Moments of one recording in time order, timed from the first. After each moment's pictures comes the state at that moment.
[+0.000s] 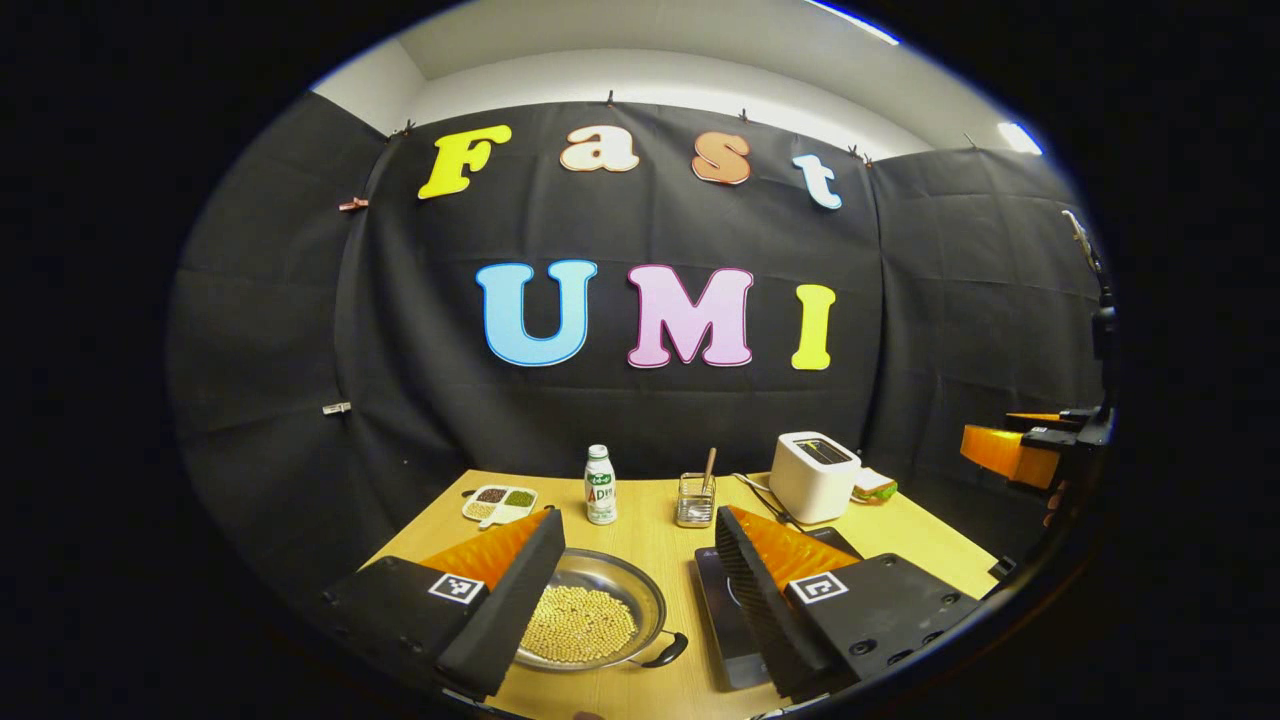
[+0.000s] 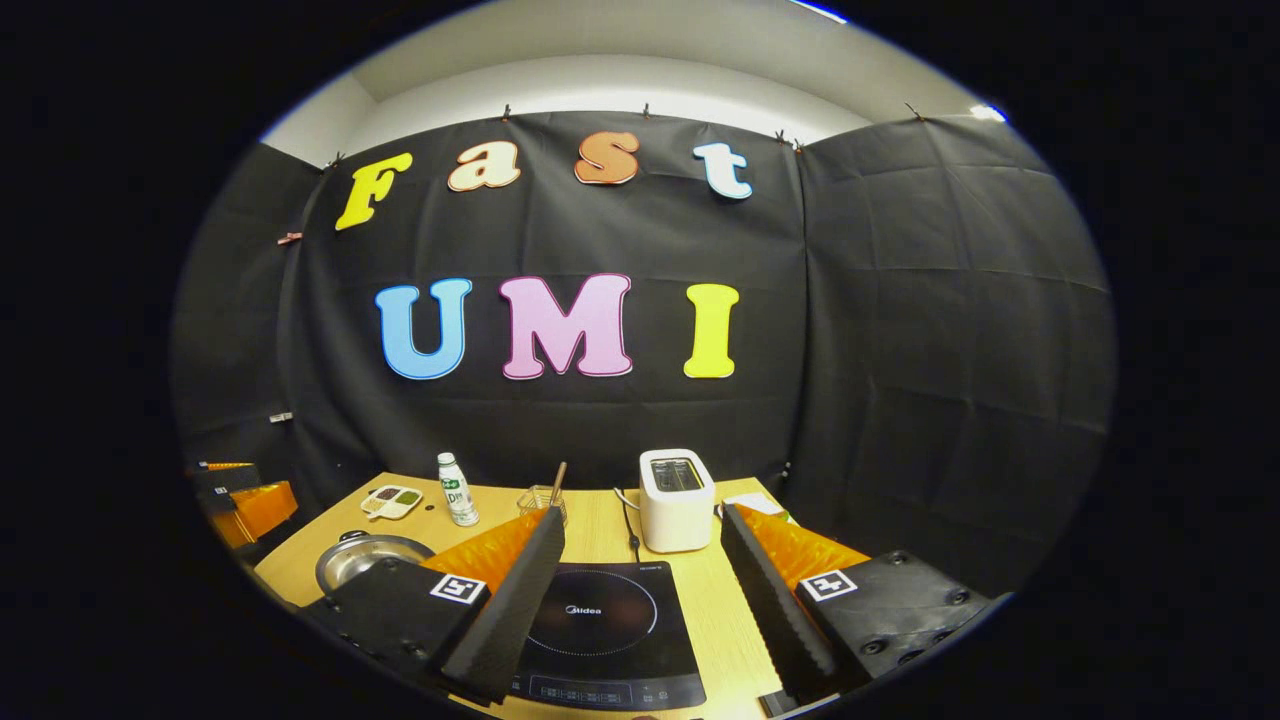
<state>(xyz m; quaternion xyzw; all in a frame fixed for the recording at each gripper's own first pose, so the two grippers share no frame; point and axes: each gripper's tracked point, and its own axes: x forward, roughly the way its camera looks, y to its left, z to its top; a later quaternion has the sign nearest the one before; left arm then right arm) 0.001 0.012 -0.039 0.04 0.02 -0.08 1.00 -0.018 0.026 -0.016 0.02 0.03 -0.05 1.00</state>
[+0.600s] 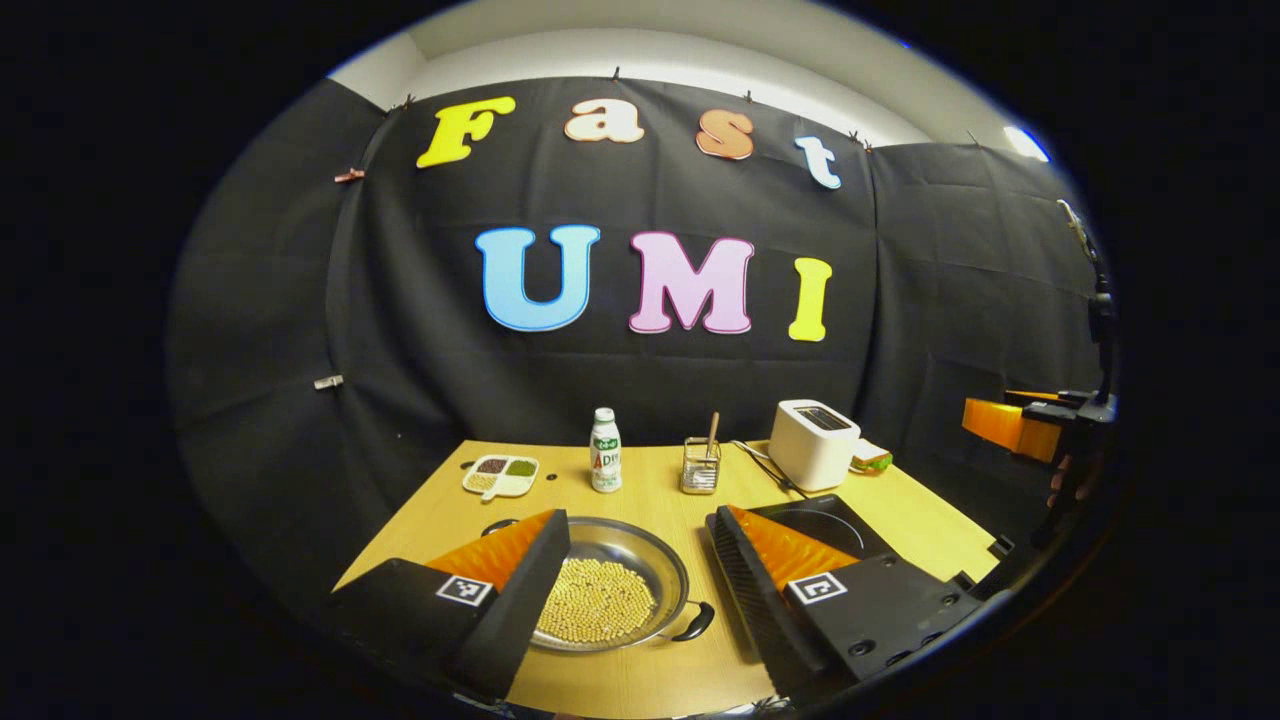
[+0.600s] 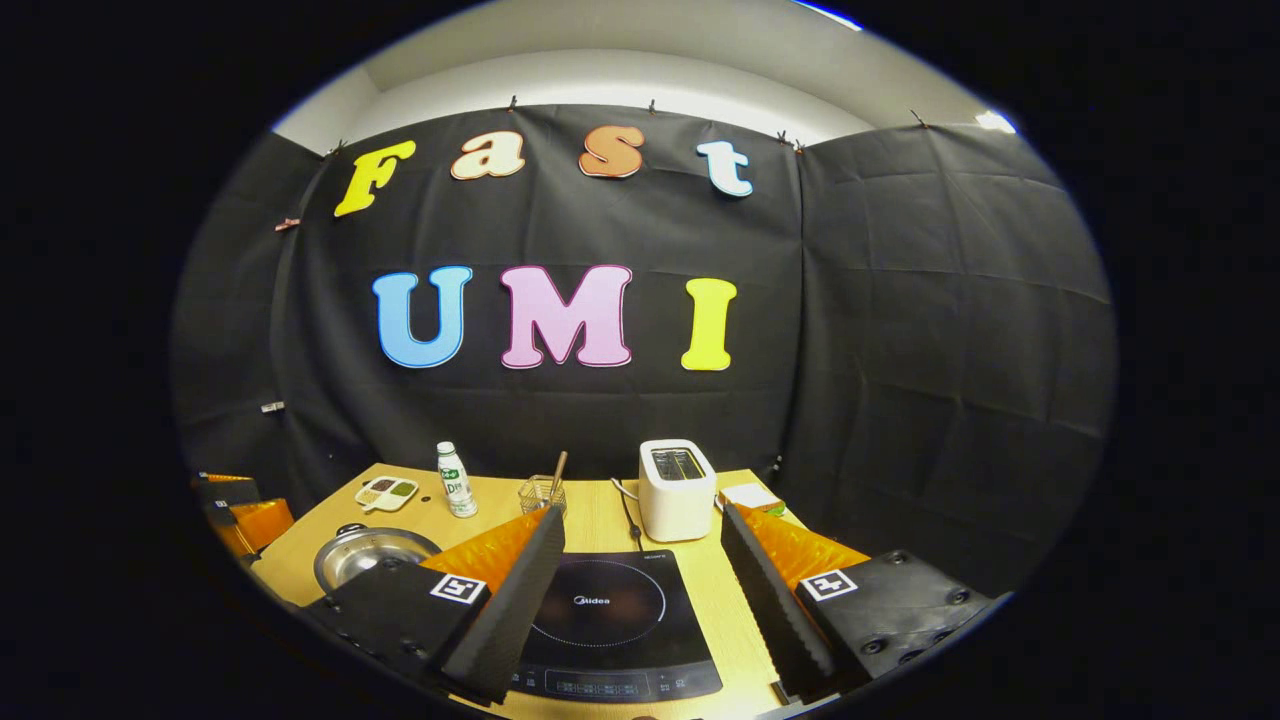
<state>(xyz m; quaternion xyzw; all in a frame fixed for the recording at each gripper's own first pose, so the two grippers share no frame) -0.001 0.058 -0.080 0.03 0.07 -0.11 0.99 -0.029 0.060 -0.025 0.00 0.04 -0.06 1.00</state>
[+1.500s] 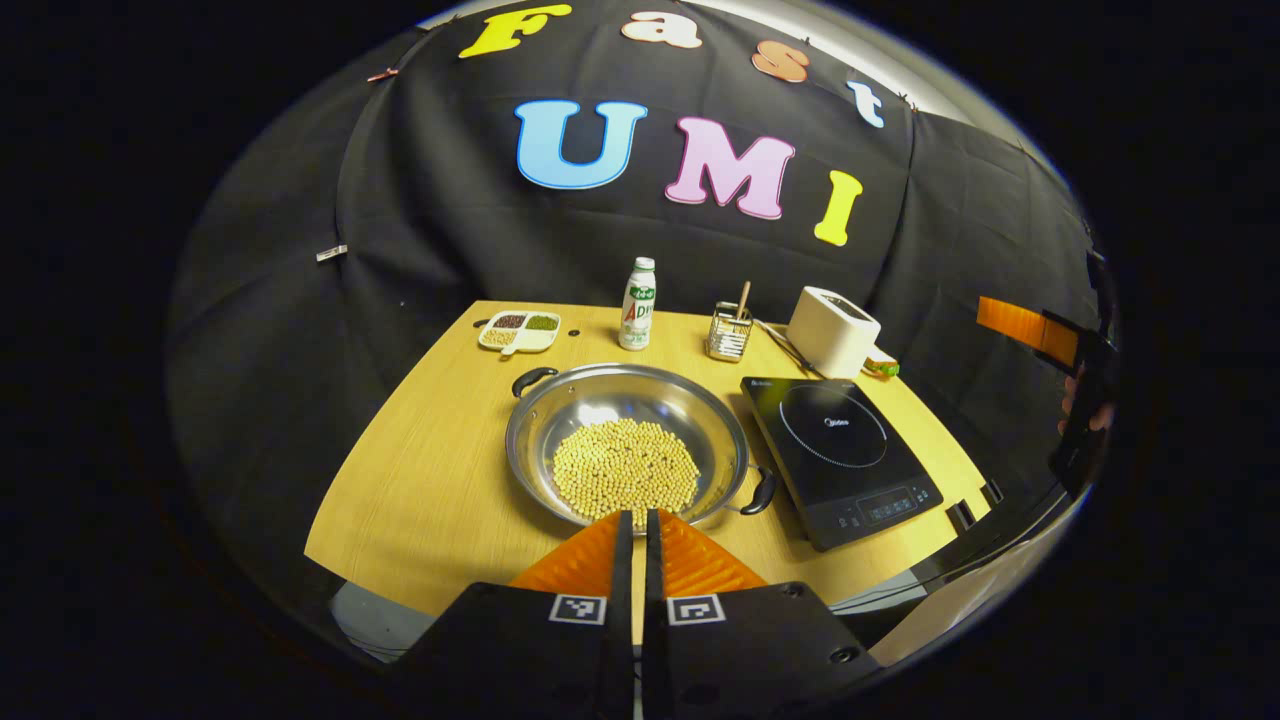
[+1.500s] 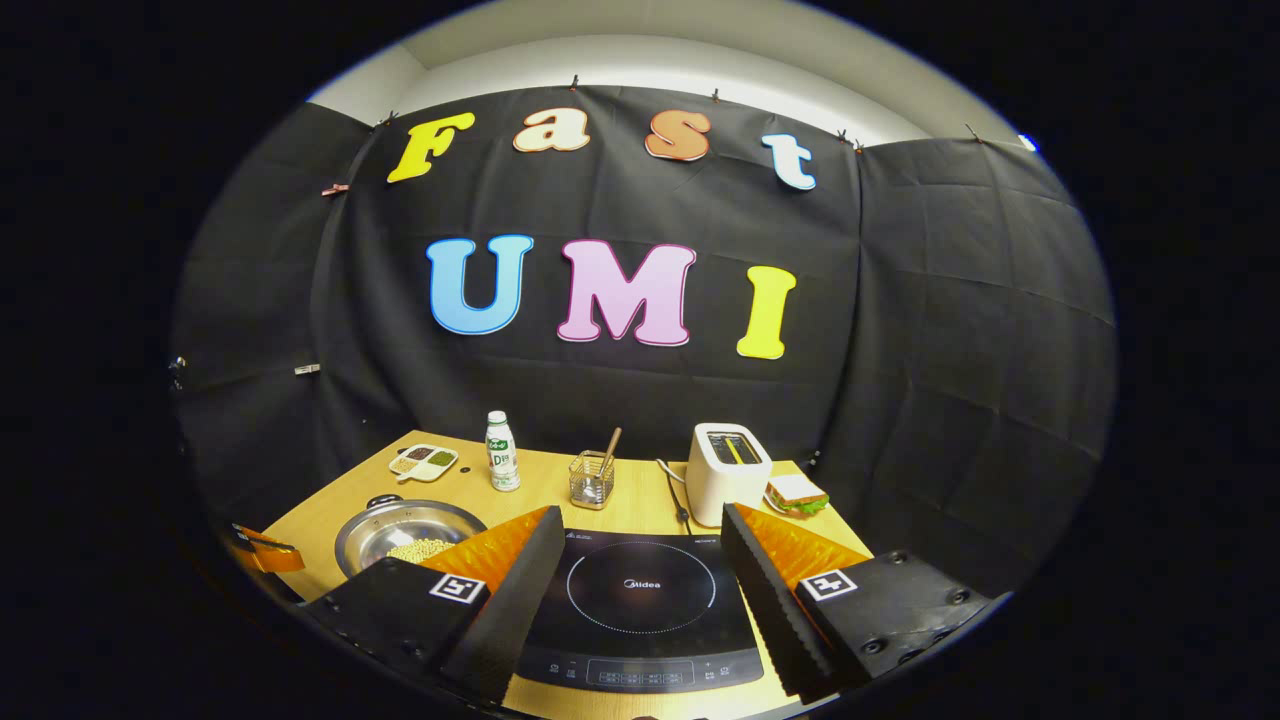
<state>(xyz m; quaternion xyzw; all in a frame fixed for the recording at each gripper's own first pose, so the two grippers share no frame) -0.033 0.141 -0.207 0.00 0.25 -0.11 0.96 -0.018 0.129 -0.052 -0.03 0.08 0.01 1.00</state>
